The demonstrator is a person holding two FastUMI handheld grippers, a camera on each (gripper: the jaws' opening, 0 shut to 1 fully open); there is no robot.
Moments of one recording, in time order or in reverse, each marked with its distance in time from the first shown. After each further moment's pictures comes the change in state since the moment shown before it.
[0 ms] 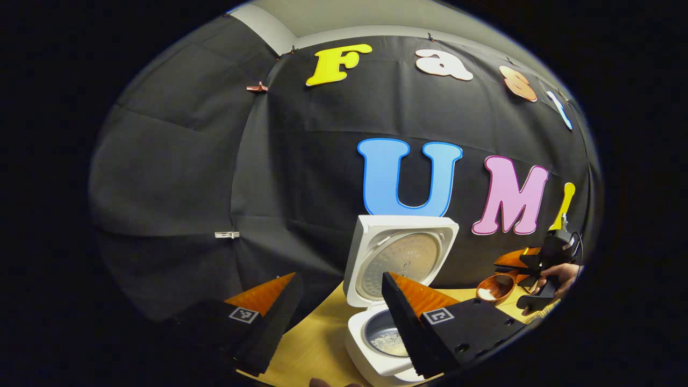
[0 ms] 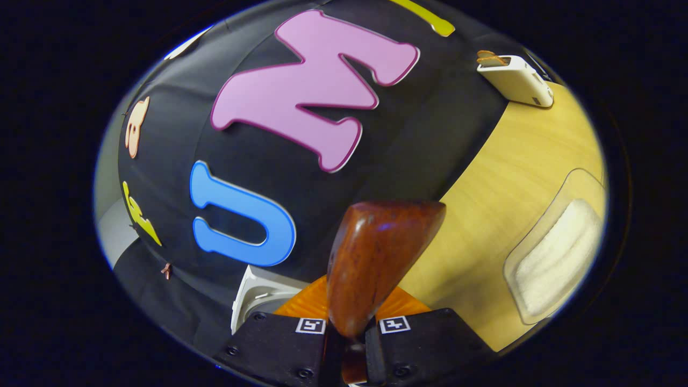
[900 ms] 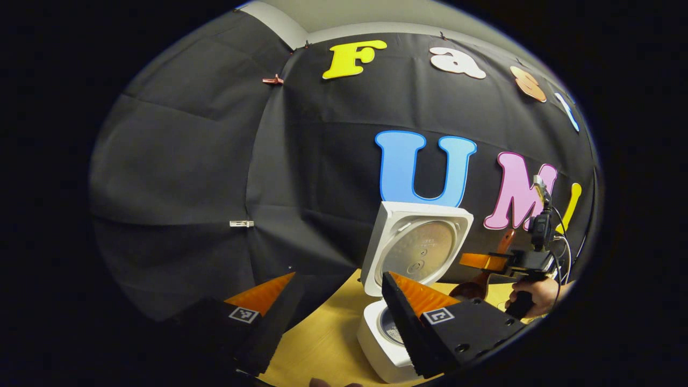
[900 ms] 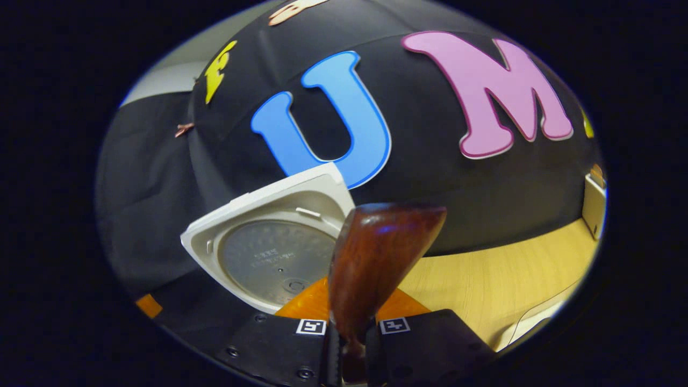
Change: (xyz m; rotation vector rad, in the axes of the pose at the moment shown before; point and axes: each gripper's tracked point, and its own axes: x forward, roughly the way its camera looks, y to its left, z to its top) left arm -0.010 0.020 -0.018 -0.017 0.035 0.037; right arm 0.038 0.062 -0.098 -0.806 0.051 0.155
